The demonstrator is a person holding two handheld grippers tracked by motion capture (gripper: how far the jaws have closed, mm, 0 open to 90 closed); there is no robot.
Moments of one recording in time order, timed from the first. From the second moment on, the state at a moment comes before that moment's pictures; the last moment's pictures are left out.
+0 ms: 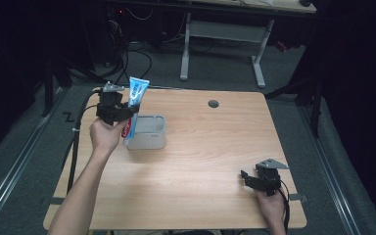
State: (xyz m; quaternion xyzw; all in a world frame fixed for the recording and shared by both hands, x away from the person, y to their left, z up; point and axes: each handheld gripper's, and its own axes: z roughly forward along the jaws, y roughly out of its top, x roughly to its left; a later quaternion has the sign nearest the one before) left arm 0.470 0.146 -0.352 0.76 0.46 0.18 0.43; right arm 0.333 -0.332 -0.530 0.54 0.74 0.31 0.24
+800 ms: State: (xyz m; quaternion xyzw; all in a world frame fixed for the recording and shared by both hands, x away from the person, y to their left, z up) left arm 0.506 0.120 -0.346 0.74 0.47 0.22 0.44; right arm 0.333 -0.332 -0.530 0.54 0.75 0.31 0.24
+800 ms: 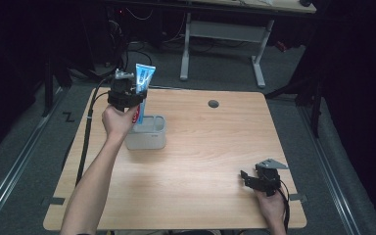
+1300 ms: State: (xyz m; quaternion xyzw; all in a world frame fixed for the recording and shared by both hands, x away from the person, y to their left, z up) left arm 0.515 0.115 -0.363 0.74 0.48 0.23 0.41; right arm 0.333 -0.331 -0.530 0.54 0.75 0.31 0.24
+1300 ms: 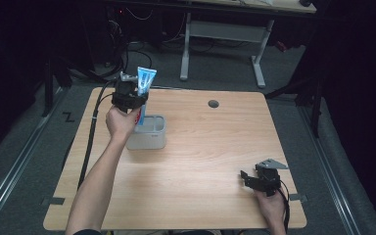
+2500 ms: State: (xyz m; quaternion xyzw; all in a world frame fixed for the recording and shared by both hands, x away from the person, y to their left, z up) left arm 0.510 0.108 -0.384 0.77 0.46 0.21 0.38; right arm 0.333 -0.331 -0.530 0.54 0.75 0.31 0.24
